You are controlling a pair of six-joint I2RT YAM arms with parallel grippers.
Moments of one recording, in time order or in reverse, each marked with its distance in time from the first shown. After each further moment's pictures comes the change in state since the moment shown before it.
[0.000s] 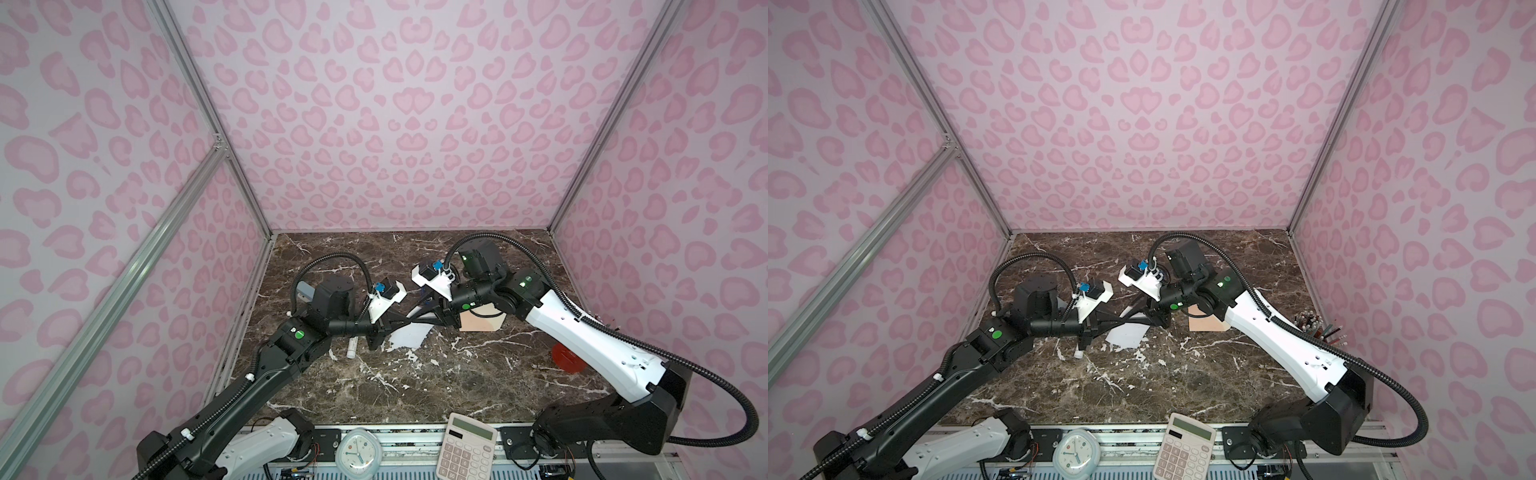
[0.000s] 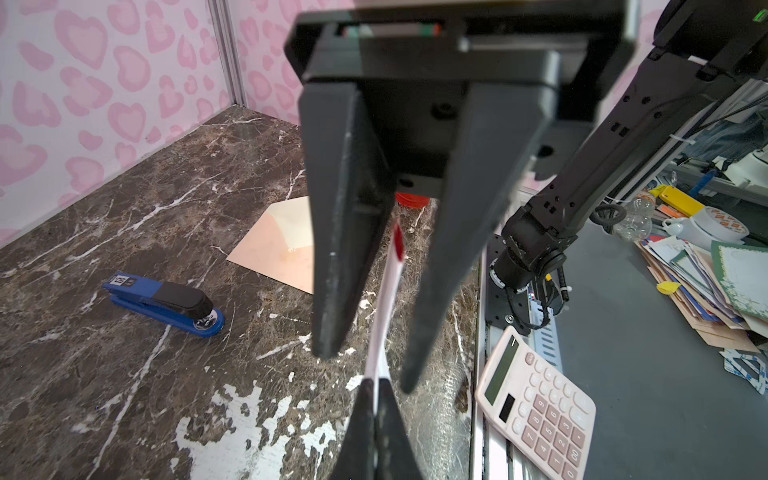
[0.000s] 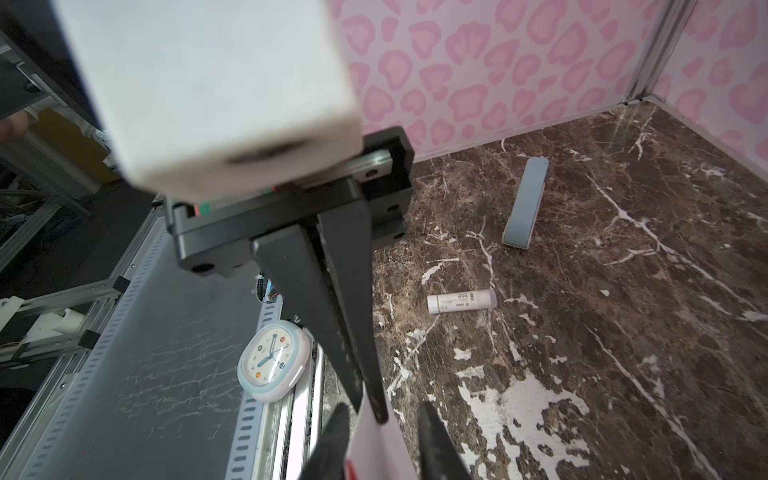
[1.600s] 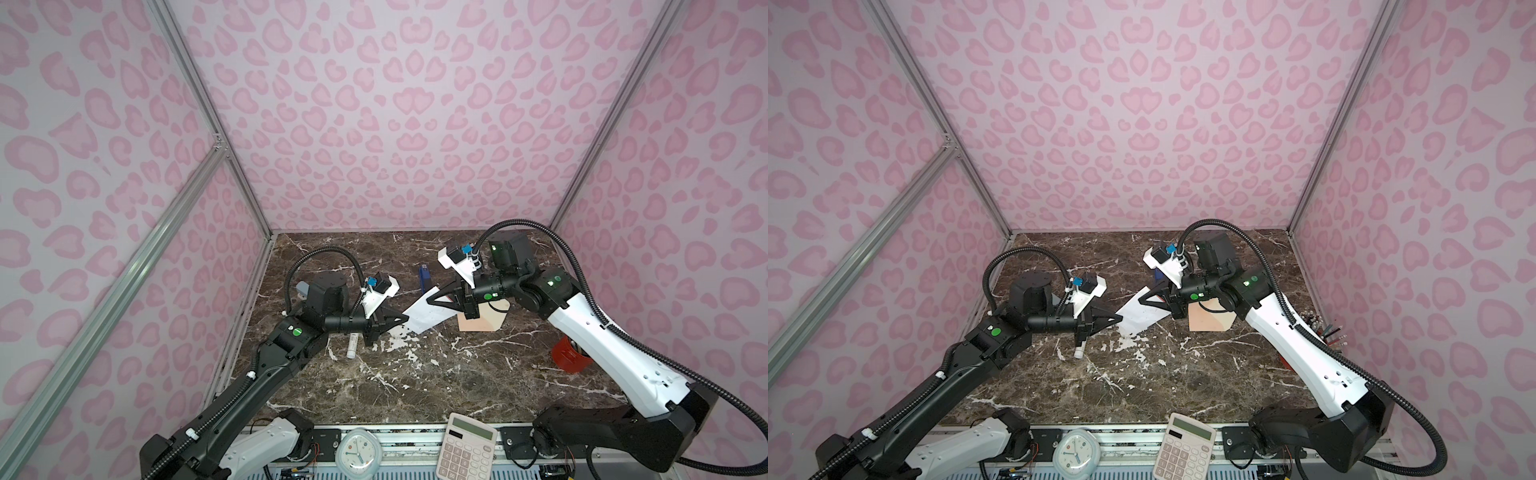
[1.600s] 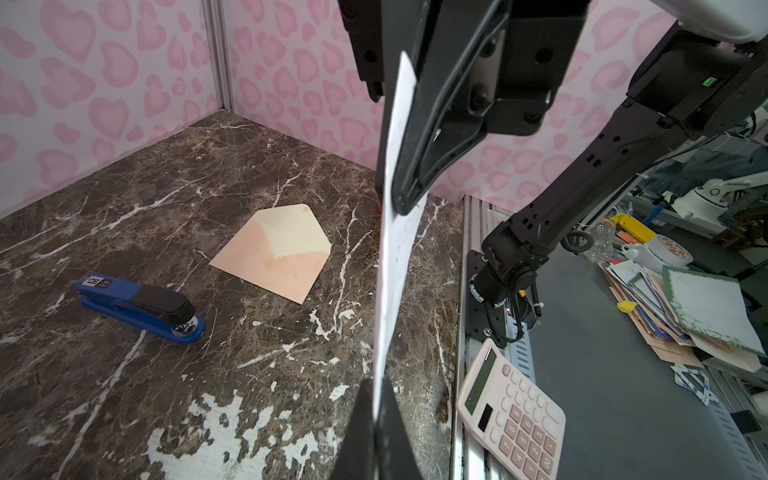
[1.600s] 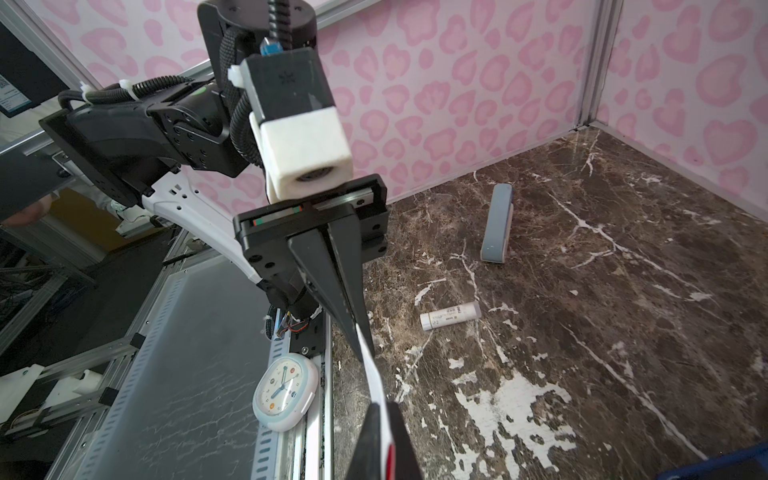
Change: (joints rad) left arm 0.076 0.001 -0.024 0.042 0.127 -0.060; right arm -0.136 -0.093 -0.023 0.026 -0.105 0.113
